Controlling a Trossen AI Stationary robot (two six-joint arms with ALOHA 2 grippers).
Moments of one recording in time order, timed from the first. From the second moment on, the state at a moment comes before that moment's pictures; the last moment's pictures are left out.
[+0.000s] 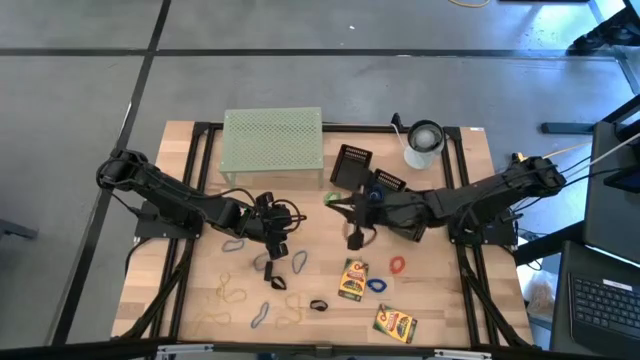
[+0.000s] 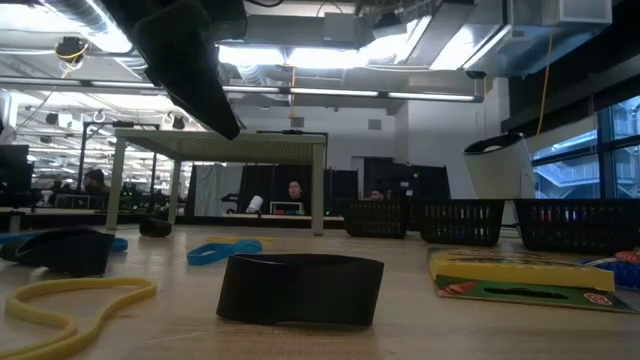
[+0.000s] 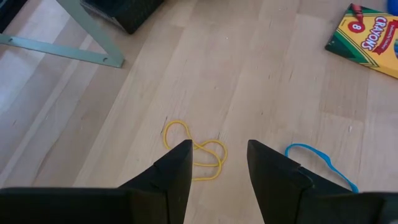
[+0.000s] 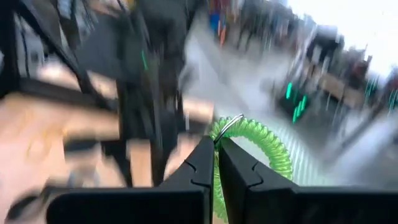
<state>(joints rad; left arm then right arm) -0.31 1.42 0.90 -0.47 -0.48 -0.48 0.30 1.42 1.07 0.09 0.51 -0.20</state>
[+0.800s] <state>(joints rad) -0.31 1.42 0.90 -0.47 -0.49 -0.48 0.08 1.44 0.84 -0.60 0.48 0.60</state>
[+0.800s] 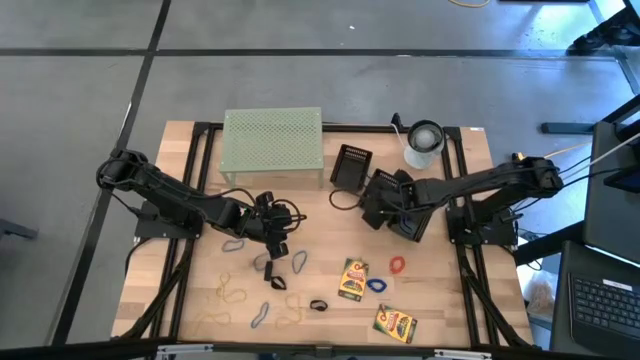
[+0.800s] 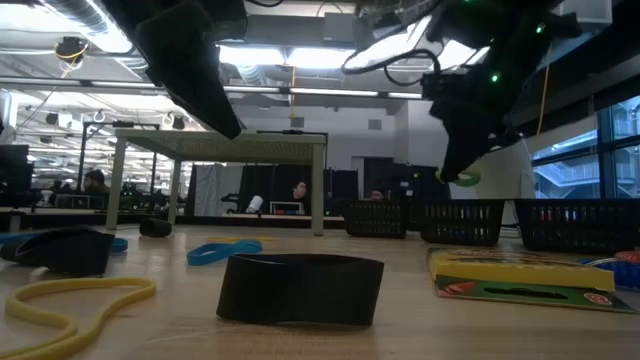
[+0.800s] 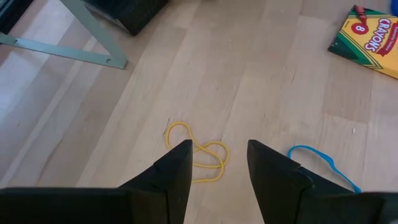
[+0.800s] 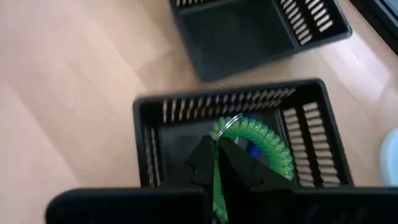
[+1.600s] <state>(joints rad) -0.31 1.42 0.90 -0.47 -0.49 -0.48 -0.01 1.44 0.80 -0.57 0.45 0.60</state>
